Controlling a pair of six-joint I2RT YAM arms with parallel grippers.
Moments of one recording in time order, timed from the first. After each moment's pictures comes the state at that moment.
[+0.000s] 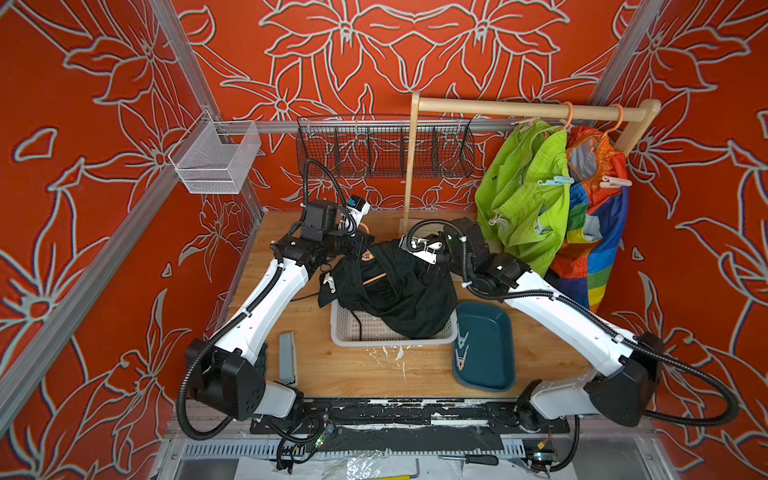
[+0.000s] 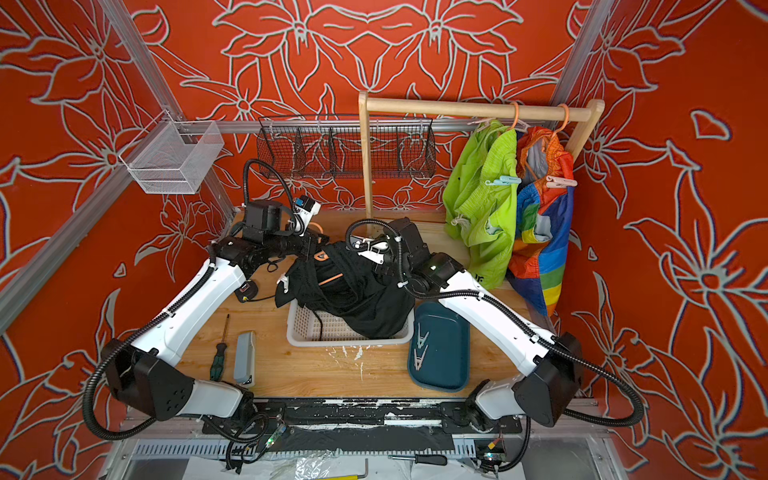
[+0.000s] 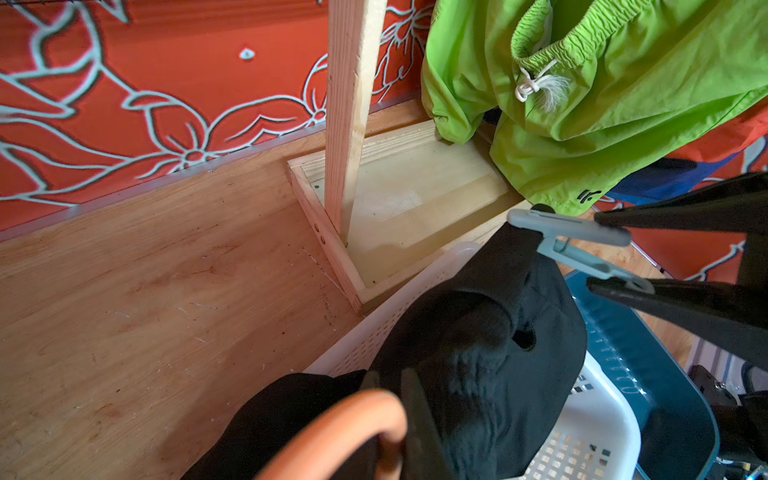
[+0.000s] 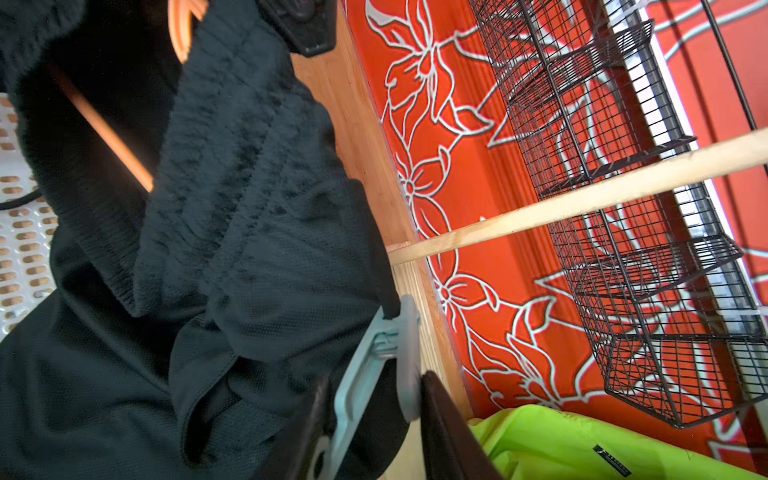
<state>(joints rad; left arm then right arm) -0.27 1.43 1.40 -0.56 0.42 0.01 0.70 1.40 1.35 -0.46 0.12 -0.78</state>
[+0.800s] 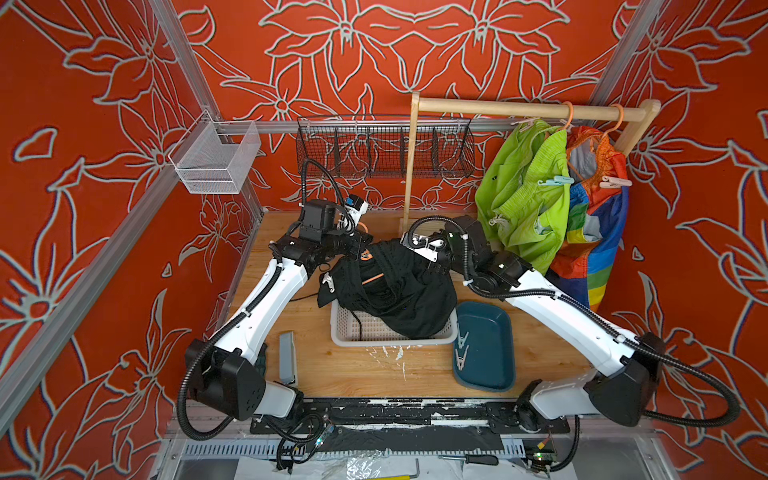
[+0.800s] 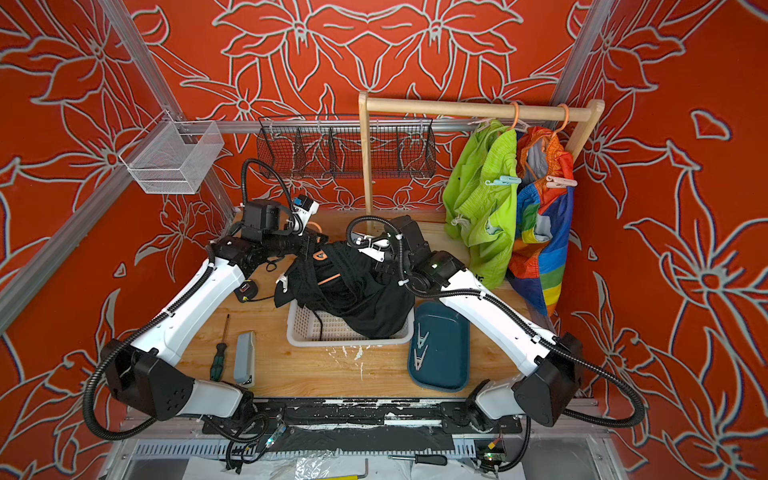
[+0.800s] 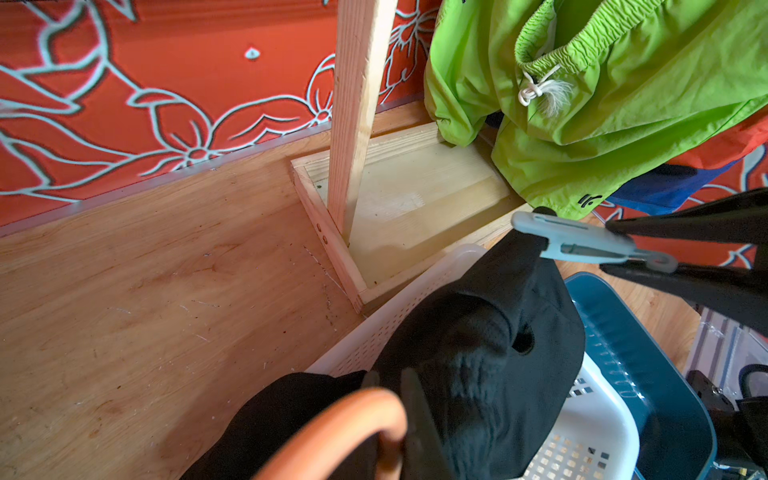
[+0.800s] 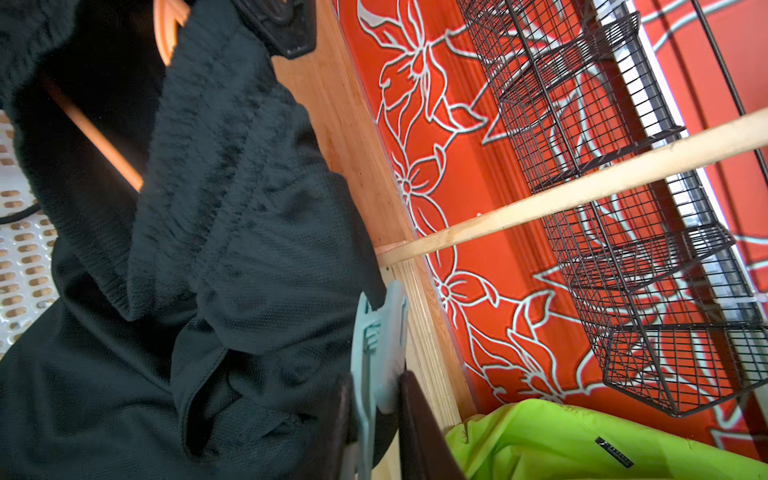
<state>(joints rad) -0.26 1.43 1.40 -0.56 0.42 0.00 0.69 1.40 1.37 -0.49 0.12 -0.74</state>
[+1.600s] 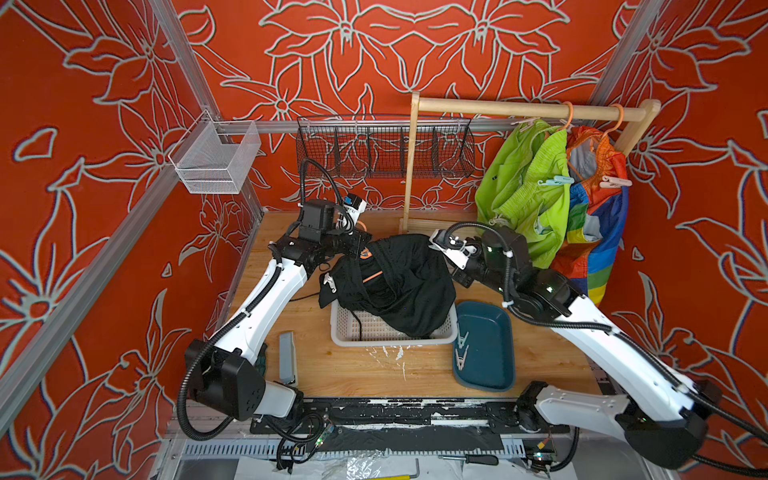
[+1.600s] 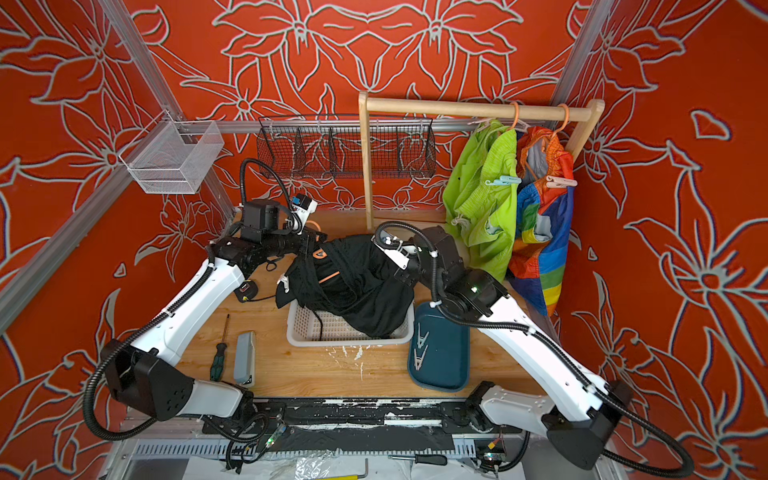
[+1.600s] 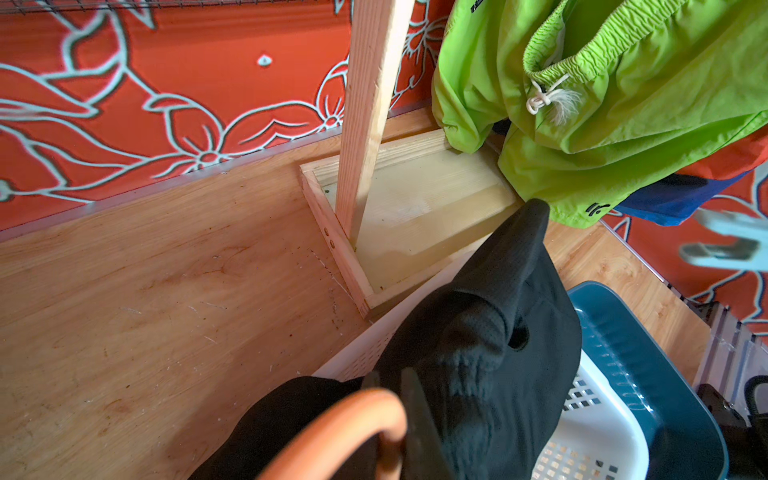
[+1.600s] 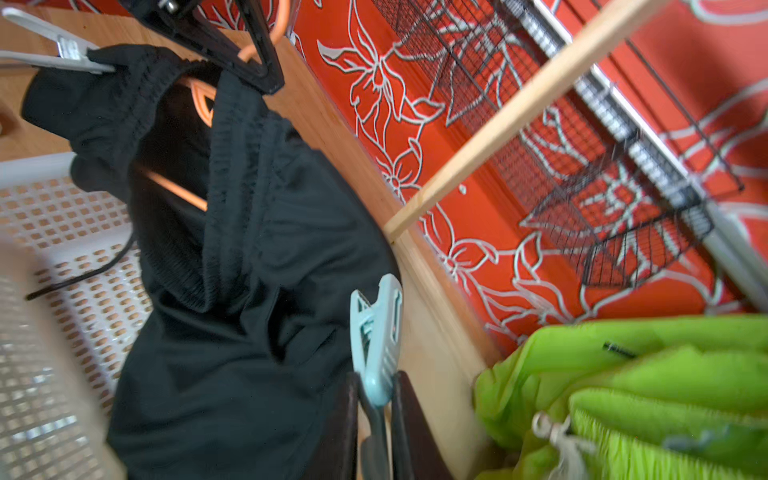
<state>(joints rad) -0.26 1.42 1.39 -0.54 0.40 -0.01 0.69 1.07 1.22 -0.59 0.14 -0.42</state>
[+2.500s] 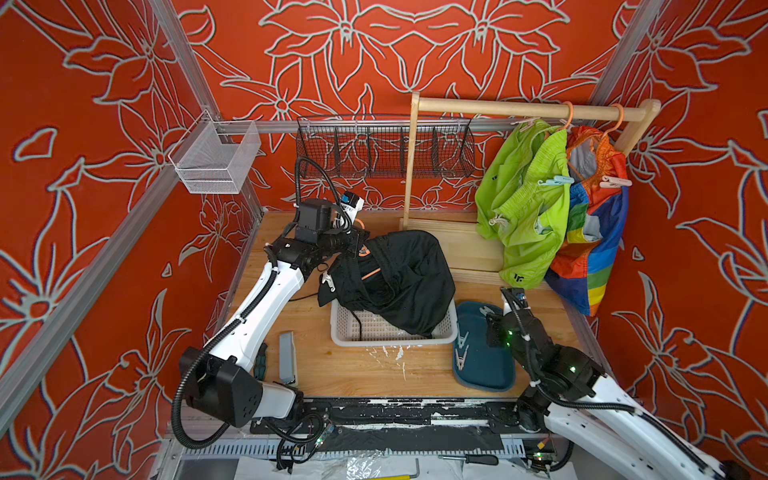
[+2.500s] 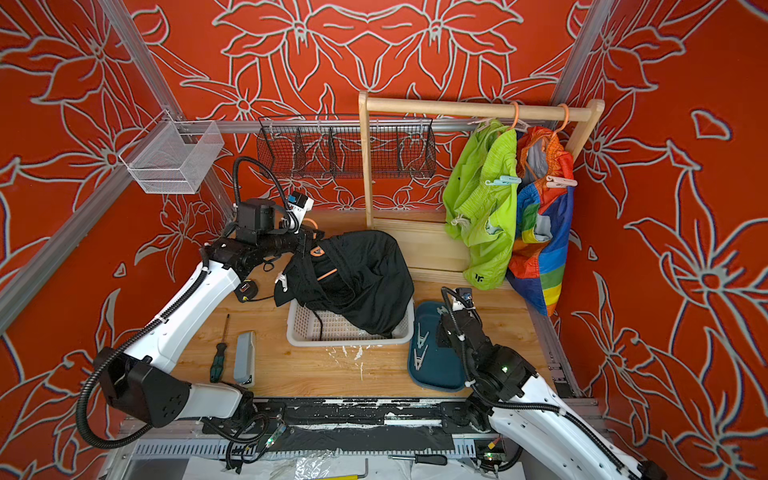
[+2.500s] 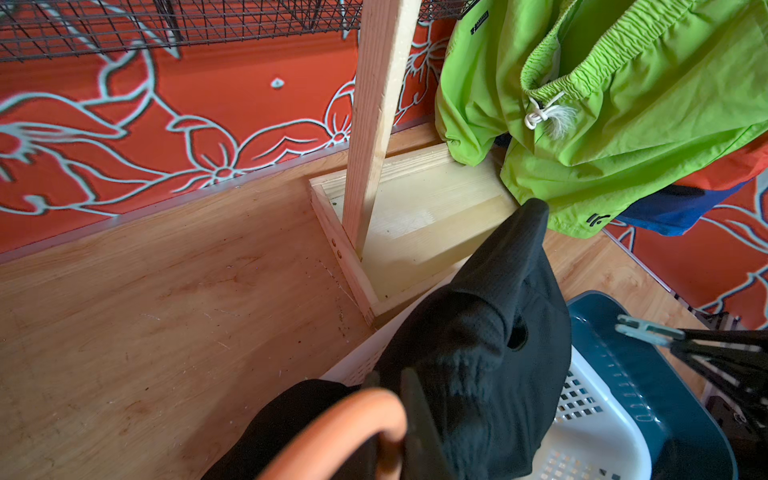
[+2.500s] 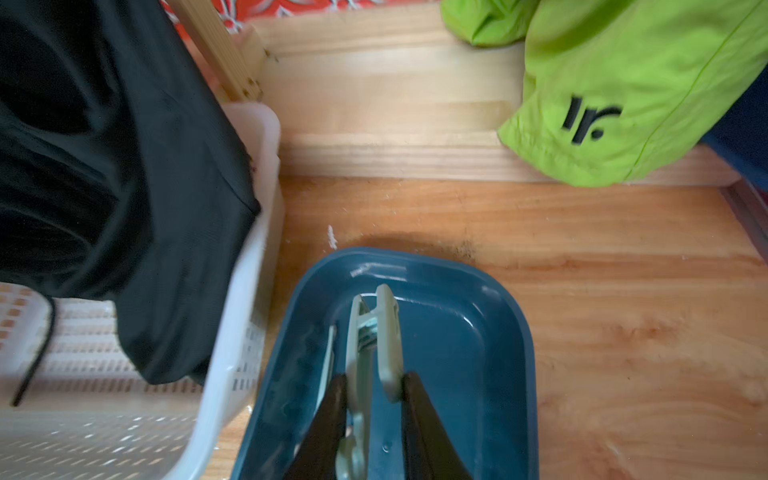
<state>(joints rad) -0.26 1.39 1.39 -0.53 0.39 -0.01 0.69 0.60 0.54 -0.72 0.46 0.60</state>
